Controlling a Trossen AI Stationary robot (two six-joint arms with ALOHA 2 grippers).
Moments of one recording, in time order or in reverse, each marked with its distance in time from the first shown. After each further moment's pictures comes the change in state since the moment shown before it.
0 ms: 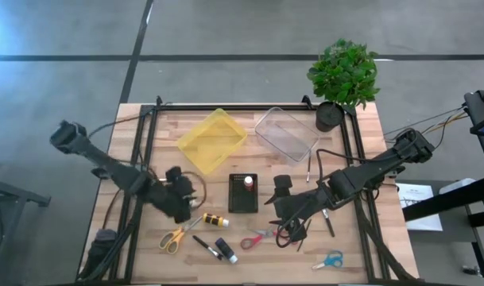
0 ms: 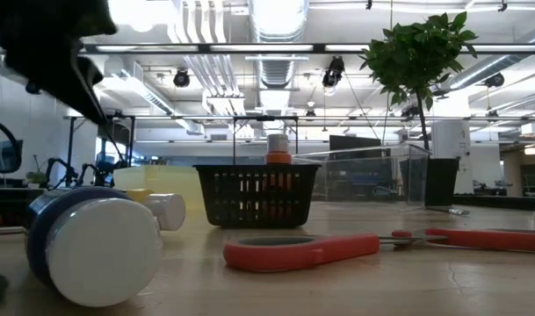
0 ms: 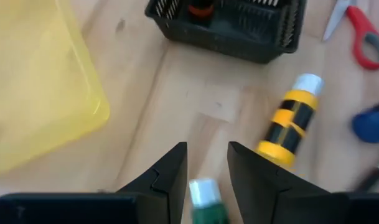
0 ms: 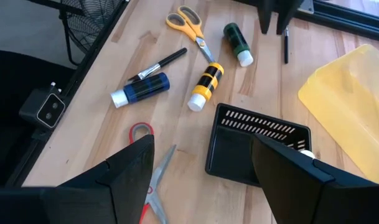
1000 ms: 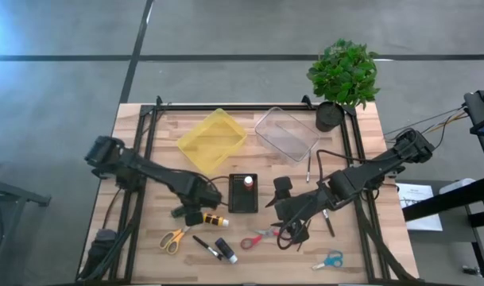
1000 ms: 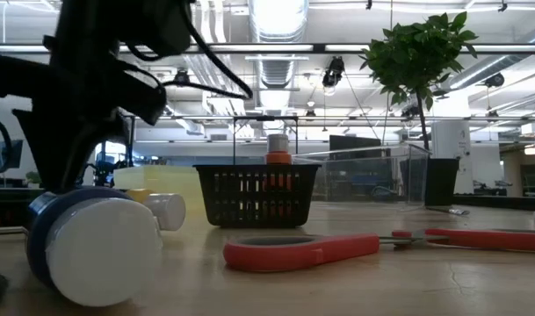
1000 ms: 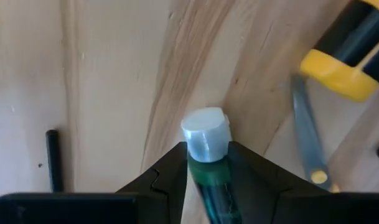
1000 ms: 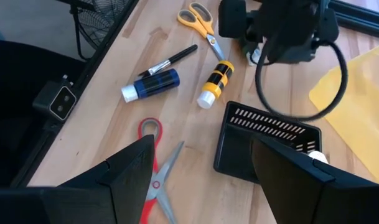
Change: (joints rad) left arm 0.235 0.566 0.309 -0.339 0.467 0.193; right arm 0.006 -0.001 0.000 -0.010 -0.034 -0.013
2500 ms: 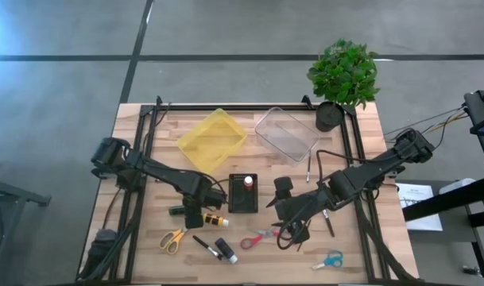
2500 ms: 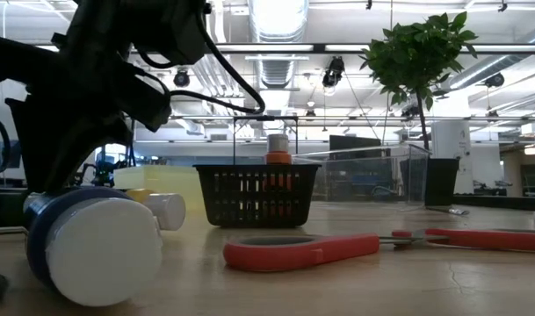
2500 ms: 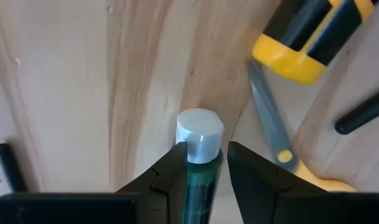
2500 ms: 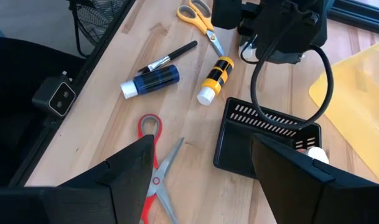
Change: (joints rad) left arm 0.015 0.040 0.040 -0.016 0.137 0.091; right arm 0.000 -0.001 0.000 -0.014 0.001 0.003
